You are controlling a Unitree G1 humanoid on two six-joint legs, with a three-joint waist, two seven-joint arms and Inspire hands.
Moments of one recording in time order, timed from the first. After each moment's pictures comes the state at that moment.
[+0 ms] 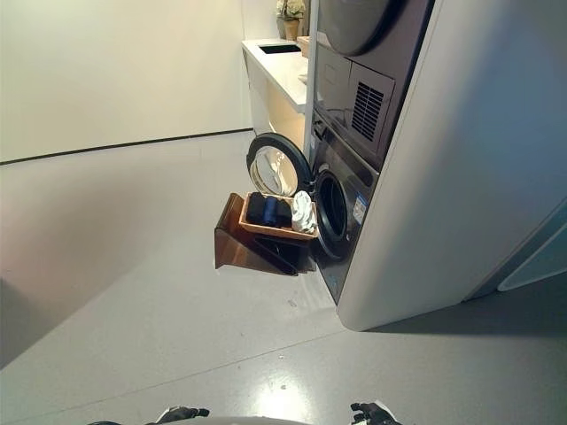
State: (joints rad) left arm -0.02 0.24 -0.44 1.37 -0.01 -0.11 -0.10; right arm 0.00 -0.29 0.39 1.31 -0.03 -0.09 0.06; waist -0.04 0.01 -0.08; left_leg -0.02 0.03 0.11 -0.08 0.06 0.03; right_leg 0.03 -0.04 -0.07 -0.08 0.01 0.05
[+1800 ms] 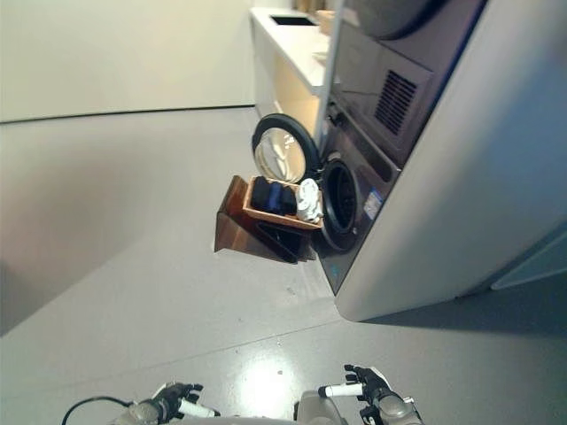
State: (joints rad) left arm -0.14 0.28 -0.46 1.37 -0.01 -0.09 -0.07; right arm -0.09 -0.28 0.27 1.32 0.09 -0.15 0.09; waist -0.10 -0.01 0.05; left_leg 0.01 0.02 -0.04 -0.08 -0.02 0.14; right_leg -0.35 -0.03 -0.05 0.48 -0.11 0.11
